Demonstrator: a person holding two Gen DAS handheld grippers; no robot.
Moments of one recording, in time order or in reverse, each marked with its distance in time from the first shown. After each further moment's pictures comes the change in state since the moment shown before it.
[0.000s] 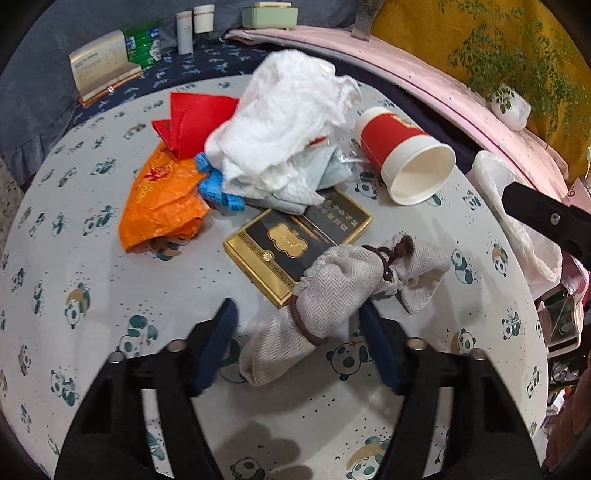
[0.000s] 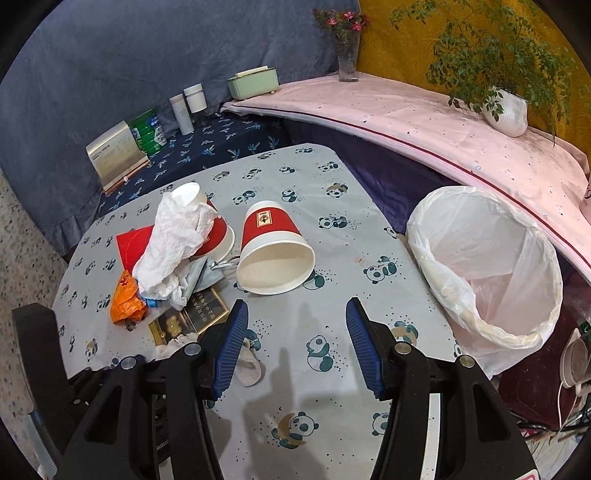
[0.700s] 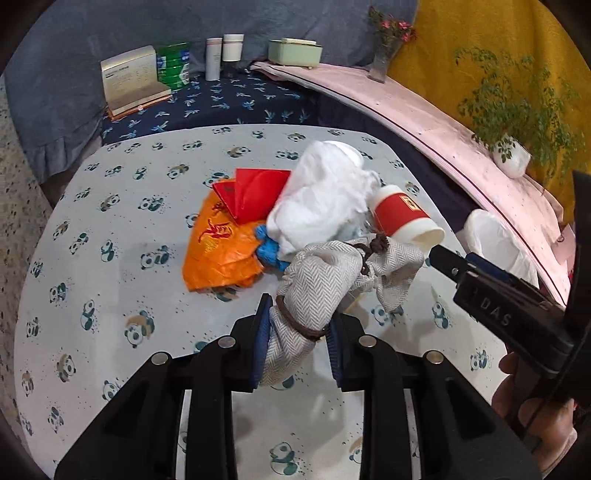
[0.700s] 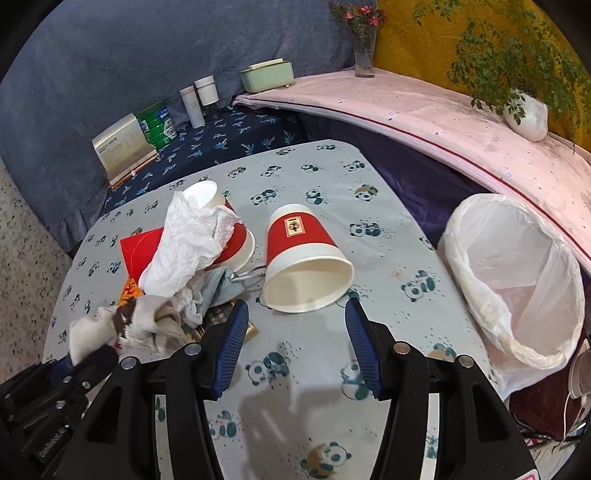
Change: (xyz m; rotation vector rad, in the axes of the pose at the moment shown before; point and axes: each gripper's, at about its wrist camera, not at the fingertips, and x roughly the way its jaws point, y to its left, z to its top) left arm -0.067 0.033 0.027 -0.091 -0.126 0.011; right arm 0.033 0.028 0.017 -0.024 0.024 0.038
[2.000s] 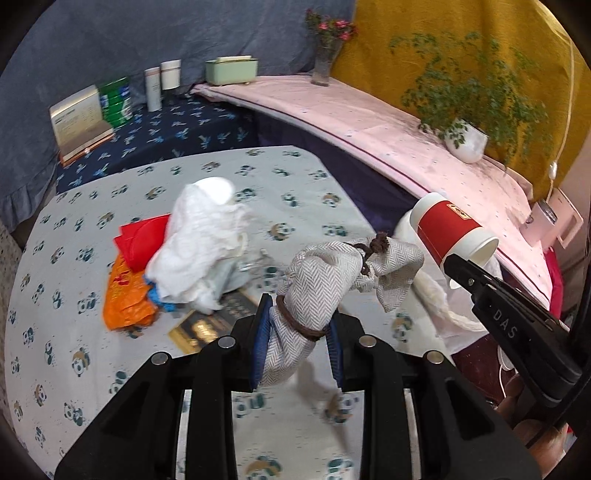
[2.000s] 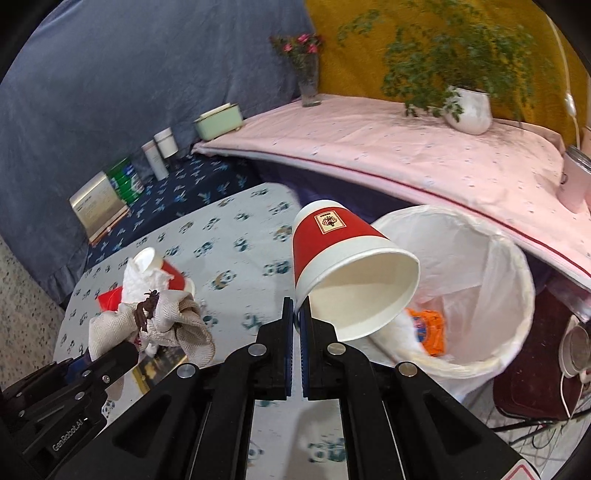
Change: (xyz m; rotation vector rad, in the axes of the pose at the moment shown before) left arm -0.007 -0.114 0.017 0.151 -0.038 -0.105; right arm -0.065 -0.101 0.004 0.158 -0.138 -0.066
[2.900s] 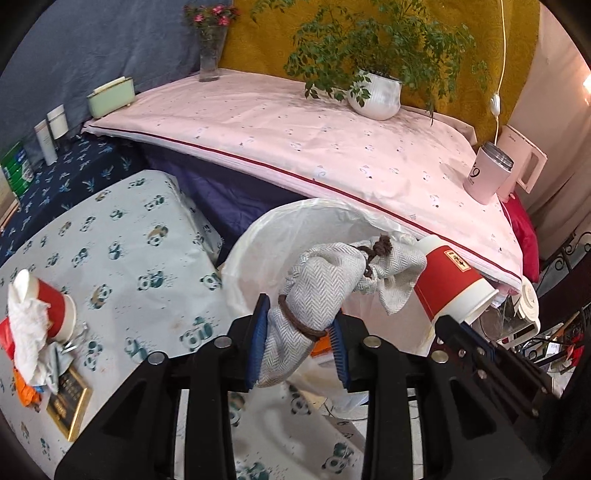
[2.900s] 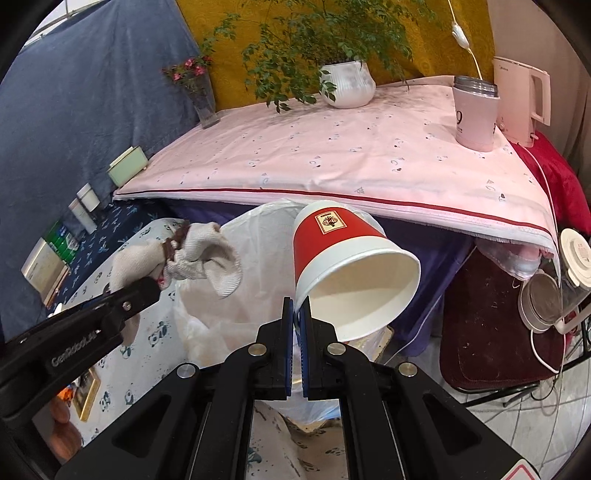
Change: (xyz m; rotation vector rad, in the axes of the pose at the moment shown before) left arm 0.088 -0.182 0.035 0.239 0.057 -0.158; right arm -0.010 -0.165 -0.009 0.239 -0.022 -0.158
